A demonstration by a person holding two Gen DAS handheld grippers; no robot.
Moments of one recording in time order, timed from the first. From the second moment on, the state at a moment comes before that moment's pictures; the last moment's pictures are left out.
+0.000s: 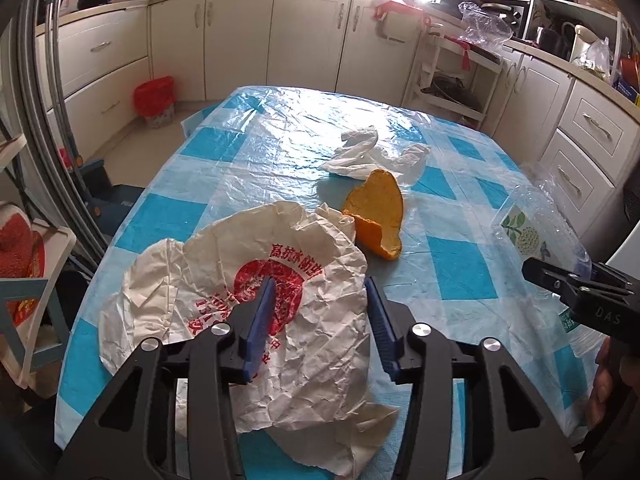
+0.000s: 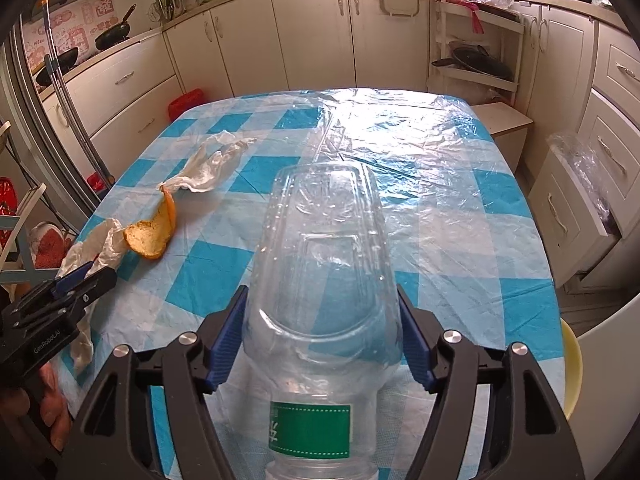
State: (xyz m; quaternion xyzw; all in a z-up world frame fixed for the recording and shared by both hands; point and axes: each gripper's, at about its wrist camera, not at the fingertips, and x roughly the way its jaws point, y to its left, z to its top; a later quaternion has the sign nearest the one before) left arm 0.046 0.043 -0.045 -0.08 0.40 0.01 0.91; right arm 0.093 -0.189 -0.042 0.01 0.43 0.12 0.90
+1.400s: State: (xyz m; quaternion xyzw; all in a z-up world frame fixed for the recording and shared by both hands) left arm 0.038 0.060 -0.032 -0.16 0.38 -0.04 0.91; right arm 0.087 -0.195 -0.029 0.02 0.40 0.14 0.90
